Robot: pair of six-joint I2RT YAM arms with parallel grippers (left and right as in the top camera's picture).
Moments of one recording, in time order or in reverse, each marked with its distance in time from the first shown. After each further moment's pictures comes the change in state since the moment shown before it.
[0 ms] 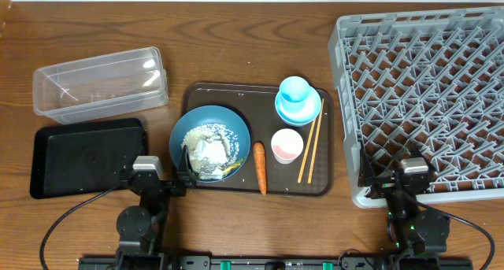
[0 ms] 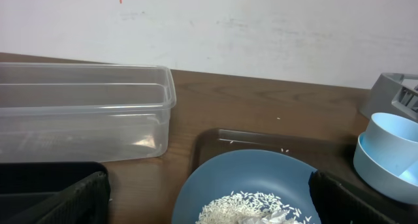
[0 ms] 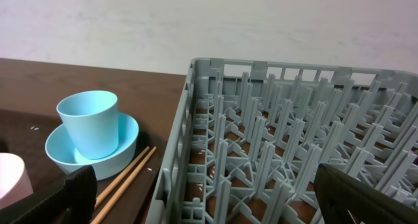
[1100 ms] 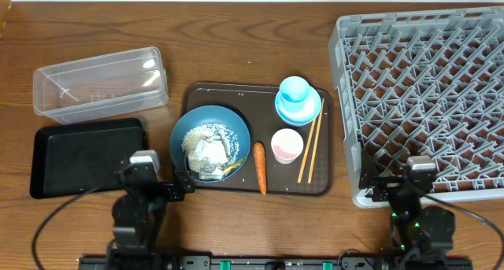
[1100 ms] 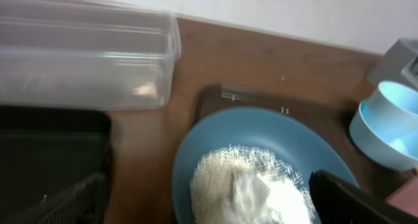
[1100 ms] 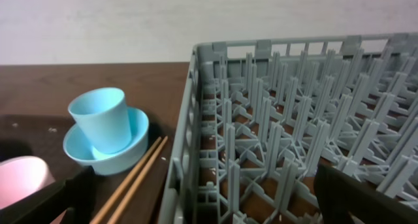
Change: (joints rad) left arm 0.000 0.177 0.220 -0.294 0.004 -0.082; right arm 0.000 0.056 0.136 -0.188 -0.002 0.121
